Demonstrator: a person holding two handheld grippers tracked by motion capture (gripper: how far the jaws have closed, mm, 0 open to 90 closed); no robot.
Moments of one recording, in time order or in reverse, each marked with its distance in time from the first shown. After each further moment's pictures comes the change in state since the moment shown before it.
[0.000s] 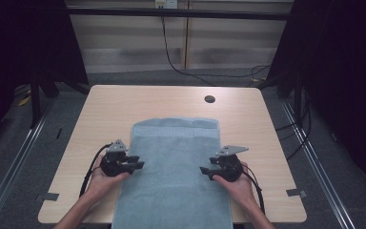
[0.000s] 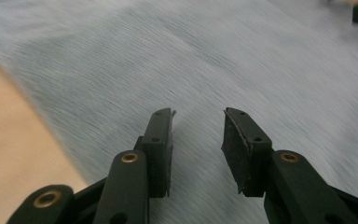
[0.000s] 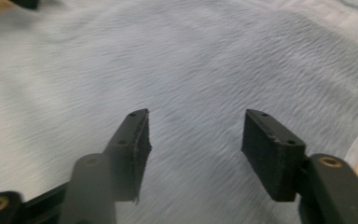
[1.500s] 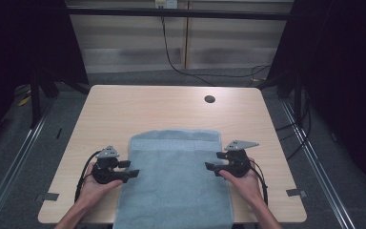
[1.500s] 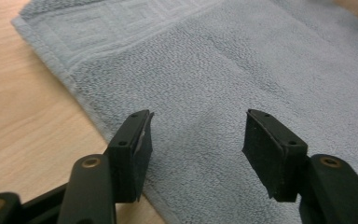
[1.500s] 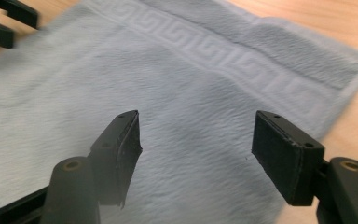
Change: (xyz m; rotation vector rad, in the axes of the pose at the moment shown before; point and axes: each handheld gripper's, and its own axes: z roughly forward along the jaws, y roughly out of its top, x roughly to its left) left arm -0.005 -0.021 -0.022 -0.003 -0.023 -0.054; right arm -0.015 0.008 -0.022 -0.050 0.010 0.046
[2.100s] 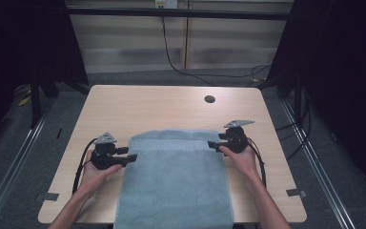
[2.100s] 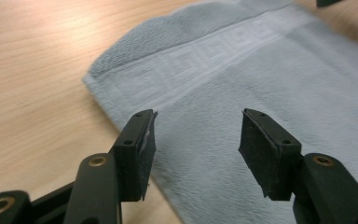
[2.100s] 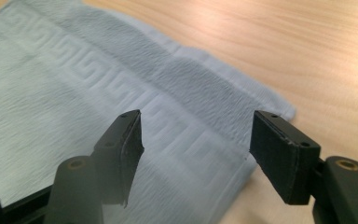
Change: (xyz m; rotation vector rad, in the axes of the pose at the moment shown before) left arm 0.029 0.028 0.005 -0.059 0.059 -0.020; right arm -0.064 0.035 0.041 0.027 -0.068 0.030
